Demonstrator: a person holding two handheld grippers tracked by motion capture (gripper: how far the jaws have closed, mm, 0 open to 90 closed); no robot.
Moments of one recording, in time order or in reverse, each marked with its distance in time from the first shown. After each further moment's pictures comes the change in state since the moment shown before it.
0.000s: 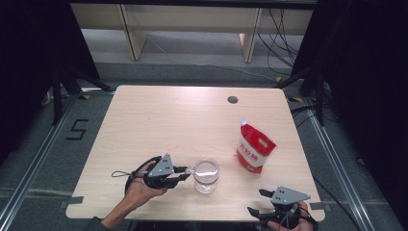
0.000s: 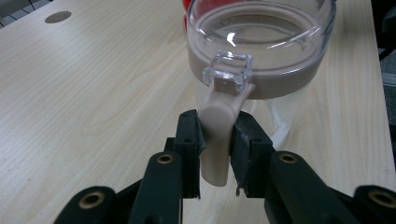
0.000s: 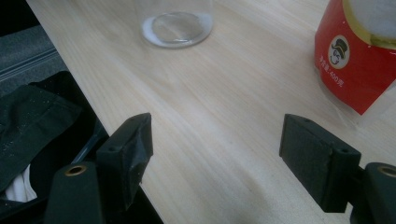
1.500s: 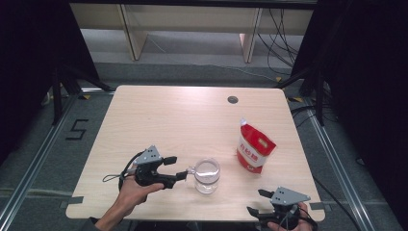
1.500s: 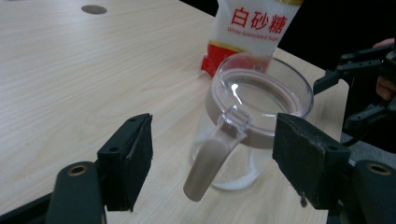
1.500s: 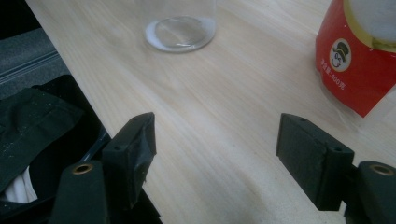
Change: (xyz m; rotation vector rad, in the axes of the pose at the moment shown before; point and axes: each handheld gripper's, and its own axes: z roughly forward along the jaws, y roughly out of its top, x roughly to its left) left arm 0.003 0.014 -0.030 -0.123 0.026 -0.348; right arm 0.003 0.000 0.000 -0.010 -0.009 0.027
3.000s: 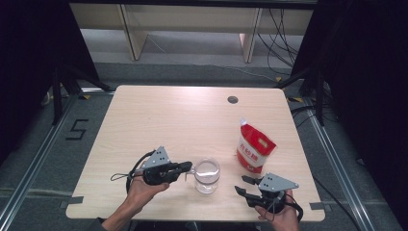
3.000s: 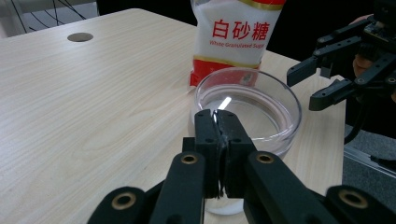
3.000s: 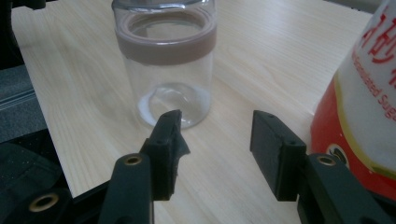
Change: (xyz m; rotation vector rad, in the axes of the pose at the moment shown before) left arm -0.013 0.004 0.016 -0.032 -0.027 0.114; right arm -0.001 0.043 0.029 -0.156 -0.006 -0.078
